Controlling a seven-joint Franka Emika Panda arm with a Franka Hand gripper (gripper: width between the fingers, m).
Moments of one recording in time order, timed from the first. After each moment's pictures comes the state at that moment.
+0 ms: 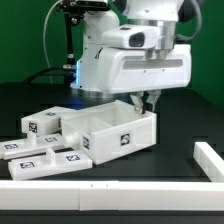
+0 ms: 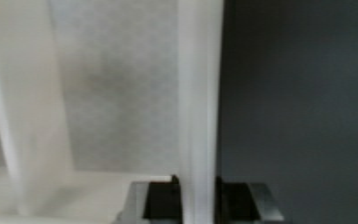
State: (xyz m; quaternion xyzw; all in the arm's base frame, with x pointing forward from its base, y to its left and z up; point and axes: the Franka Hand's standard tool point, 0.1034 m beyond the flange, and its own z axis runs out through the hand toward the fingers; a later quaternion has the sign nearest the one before) arm 0.470 0.065 0.069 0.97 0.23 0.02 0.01
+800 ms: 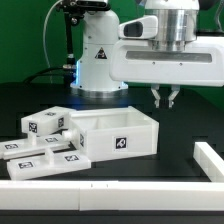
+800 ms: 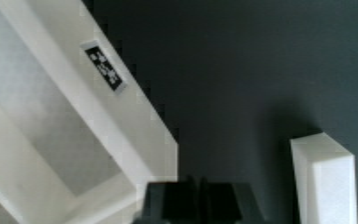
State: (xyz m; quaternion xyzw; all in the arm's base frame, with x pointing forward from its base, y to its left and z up) arm 0.485 0.088 0.081 0.99 -0.12 0.00 -0.01
